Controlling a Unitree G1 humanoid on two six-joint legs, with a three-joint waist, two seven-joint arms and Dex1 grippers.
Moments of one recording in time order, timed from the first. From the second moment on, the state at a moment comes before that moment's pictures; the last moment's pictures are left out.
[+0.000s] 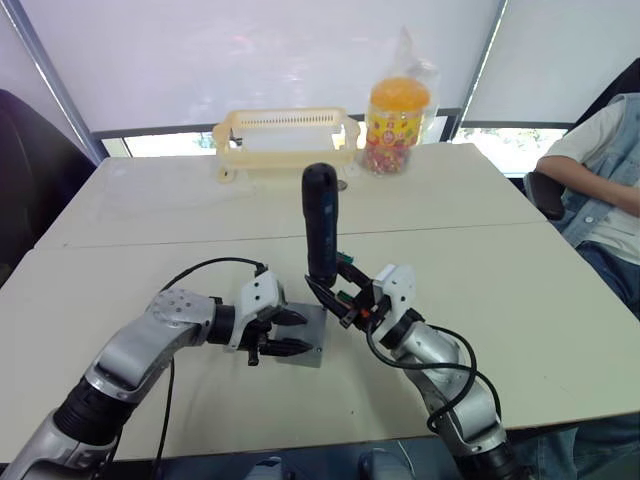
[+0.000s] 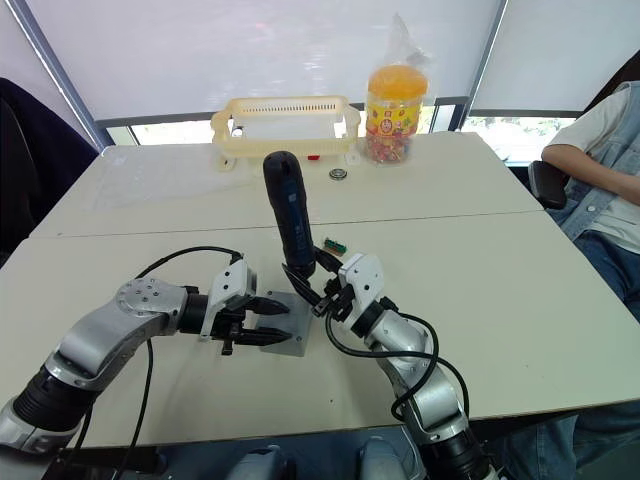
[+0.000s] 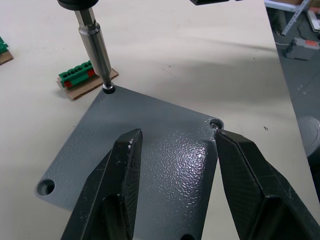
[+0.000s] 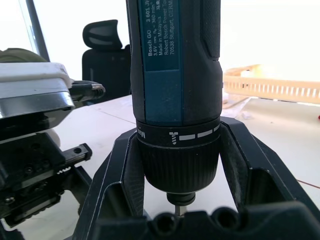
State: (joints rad) left arm -0.40 0.73 -0.25 -0.33 -0.41 0.64 -1.04; right arm -0.17 -0.19 0.25 -0.31 0.18 0.11 0.47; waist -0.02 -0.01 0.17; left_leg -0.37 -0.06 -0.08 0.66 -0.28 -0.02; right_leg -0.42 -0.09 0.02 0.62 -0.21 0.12
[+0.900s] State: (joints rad) left arm -0.40 0.73 -0.25 -0.33 -0.41 0.67 -1.03; right arm -0.16 -0.15 0.24 -0.28 0.20 0.11 0.46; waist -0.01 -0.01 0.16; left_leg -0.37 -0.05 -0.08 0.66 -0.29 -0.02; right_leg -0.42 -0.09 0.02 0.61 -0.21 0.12
